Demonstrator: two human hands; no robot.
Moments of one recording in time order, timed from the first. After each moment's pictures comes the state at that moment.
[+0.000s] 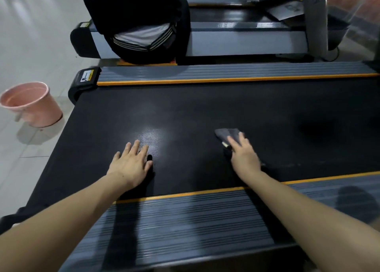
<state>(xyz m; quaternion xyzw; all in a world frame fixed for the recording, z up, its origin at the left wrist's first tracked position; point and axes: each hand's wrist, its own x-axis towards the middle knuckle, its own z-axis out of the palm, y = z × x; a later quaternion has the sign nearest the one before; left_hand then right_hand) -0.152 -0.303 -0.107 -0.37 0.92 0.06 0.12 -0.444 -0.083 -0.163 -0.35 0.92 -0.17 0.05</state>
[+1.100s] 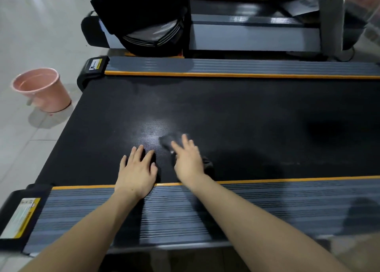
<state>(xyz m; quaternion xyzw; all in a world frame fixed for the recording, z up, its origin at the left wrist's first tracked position) -0.134 -0.234 -0.140 -0.44 0.89 0.12 -0.01 -0.298 -0.156 -0.150 -0.46 0.85 -0.21 0.13</state>
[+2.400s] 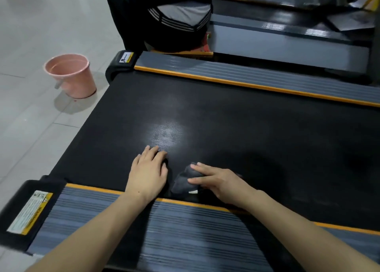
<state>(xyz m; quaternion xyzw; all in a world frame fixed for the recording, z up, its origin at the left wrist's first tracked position) -0.132 -0.268 -0.142 -0.47 0.86 0.17 -0.08 -0.367 -0.135 -0.152 -0.77 0.58 -0.21 0.16</state>
